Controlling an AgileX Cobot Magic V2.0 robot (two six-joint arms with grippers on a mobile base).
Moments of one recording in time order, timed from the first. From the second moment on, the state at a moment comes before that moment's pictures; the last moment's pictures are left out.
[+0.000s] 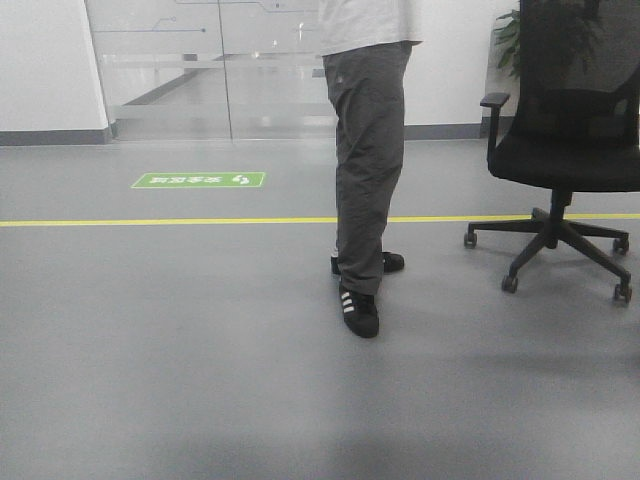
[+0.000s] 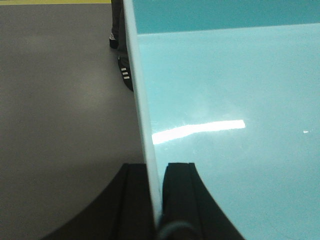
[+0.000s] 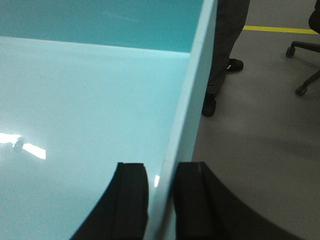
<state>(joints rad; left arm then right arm) -0.27 1.69 -2.14 -0.04 1.13 -0.12 0.15 1.58 -1.97 0.11 0.99 0.03</state>
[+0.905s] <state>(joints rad) -0.27 1.69 -2.14 0.00 1.13 -0.12 0.15 1.59 -1.97 0.12 0.98 0.03</state>
